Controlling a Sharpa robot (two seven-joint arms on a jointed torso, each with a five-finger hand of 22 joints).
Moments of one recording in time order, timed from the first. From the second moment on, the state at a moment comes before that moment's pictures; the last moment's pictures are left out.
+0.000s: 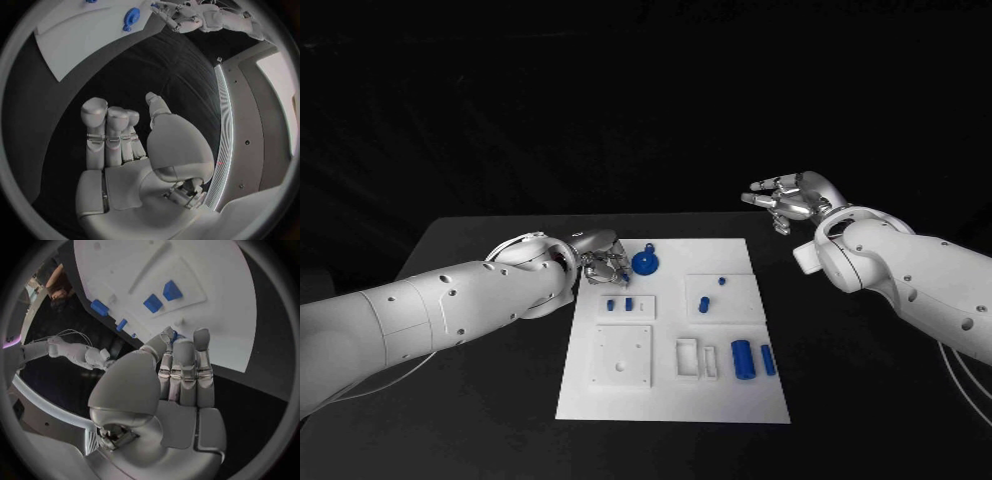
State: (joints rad) left arm 1.32 -0.60 -0.16 1.16 -1.25 -0.21 0.02; left_hand 1.38 0.02 0.30 -0.21 0.13 1.21 0.09 0.06 0.06 1.29 0.05 0.05 0.06 1.42 -0.04 1.08 0.45 0.10 1.29 -0.06 0.38 1.31; right arm 1.12 -0.74 0.32 1.21 -0.91 -0.38 -0.01; right_hand 1.23 -0.02 -0.09 -0.01 0.49 0.85 0.13 0.06 0.06 1.20 0.01 1.01 1.07 1.44 -0.07 0.97 0.95 0.10 1.47 -0.08 0.75 1.31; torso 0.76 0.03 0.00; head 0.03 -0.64
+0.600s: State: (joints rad) left arm 1.31 -0.60 -0.16 1.16 -1.25 -0.19 0.01; left_hand 1.39 0.01 0.29 -0.21 0.13 1.21 0.09 0.06 0.06 1.29 0.05 0.05 0.06 1.42 -0.04 1.08 0.45 0.10 1.29 -0.06 0.38 1.31; right arm 1.12 -0.74 0.32 1.21 -0.91 -0.38 -0.01; right_hand 1.23 -0.02 -0.08 -0.01 0.49 0.85 0.13 0.06 0.06 1.20 0.01 1.01 1.06 1.44 -0.07 0.97 0.95 0.10 1.47 -0.08 0.74 1.31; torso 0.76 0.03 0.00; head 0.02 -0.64
